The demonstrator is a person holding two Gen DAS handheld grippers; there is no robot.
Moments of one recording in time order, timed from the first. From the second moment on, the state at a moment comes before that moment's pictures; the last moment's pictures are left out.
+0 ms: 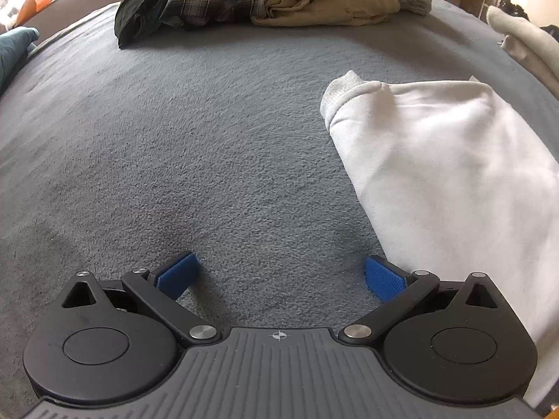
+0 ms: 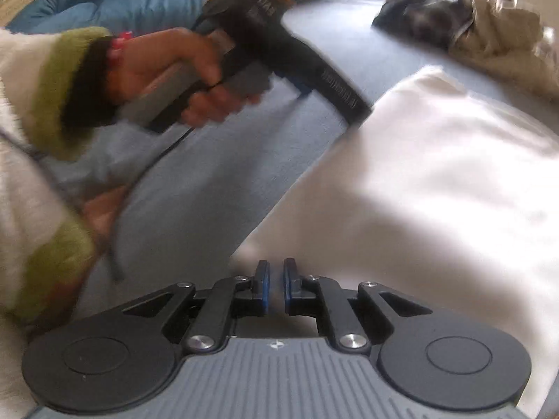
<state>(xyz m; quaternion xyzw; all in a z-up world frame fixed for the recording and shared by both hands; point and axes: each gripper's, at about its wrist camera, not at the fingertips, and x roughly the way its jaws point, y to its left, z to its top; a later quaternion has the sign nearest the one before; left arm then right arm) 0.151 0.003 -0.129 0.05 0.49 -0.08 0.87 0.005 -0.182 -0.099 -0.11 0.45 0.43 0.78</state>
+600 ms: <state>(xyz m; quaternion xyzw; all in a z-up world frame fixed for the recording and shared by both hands) 0.059 -0.011 -0.119 0.03 0.50 -0.20 0.84 0.073 -0.177 -0.095 -0.15 0.39 0.35 0.84</state>
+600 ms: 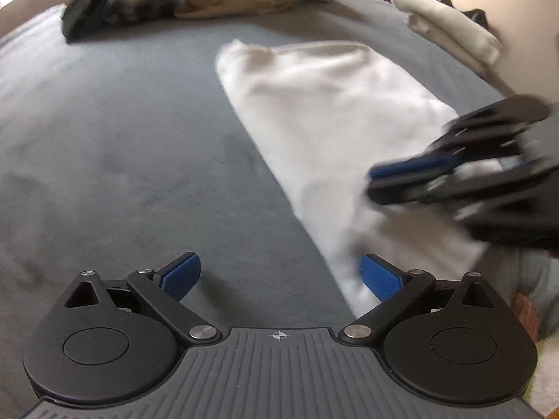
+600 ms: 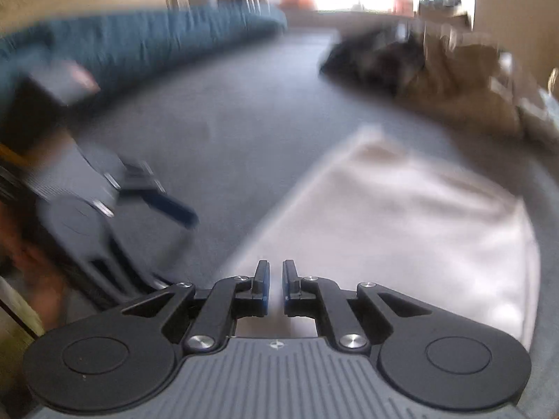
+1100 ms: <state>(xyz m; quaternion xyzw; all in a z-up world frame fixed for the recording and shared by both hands) 0.042 -0.027 -0.123 0.08 0.51 -0.24 0.82 0.085 -0.167 -0.093 -0.12 0.42 0.37 0.82</state>
